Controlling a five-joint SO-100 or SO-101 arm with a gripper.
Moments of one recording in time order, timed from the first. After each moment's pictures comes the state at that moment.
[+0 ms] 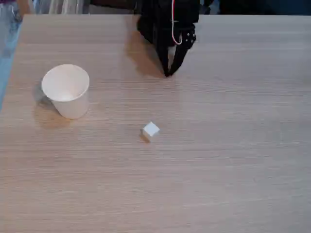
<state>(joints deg) -1.8 190.8 177.5 77.0 -91.8</state>
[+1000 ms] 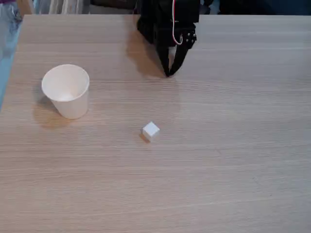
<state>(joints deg) -2.1 190.8 177.5 77.0 -91.4</state>
